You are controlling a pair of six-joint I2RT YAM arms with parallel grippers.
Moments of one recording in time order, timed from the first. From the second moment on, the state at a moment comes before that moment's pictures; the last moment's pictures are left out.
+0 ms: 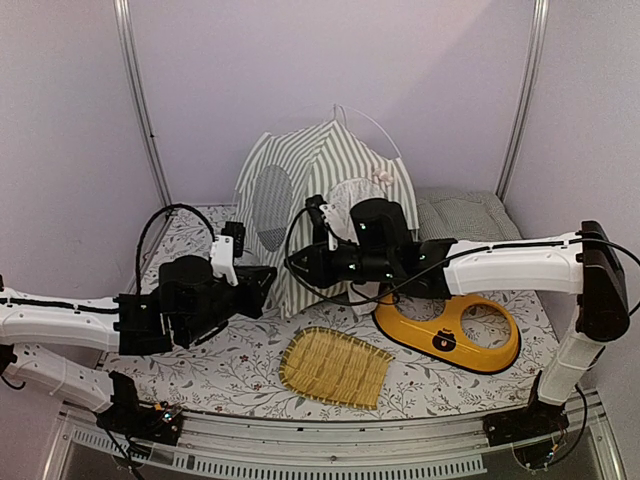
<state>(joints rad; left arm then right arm) -1.11 1.12 0.61 0.24 -0.52 -0.46 1.03 1.73 1.25 0.16 -0.11 0.46</state>
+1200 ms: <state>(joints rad) -1.07 1.12 0.62 0.24 -0.50 -0.48 1.03 1.62 1.17 0.10 -0.03 0.46</state>
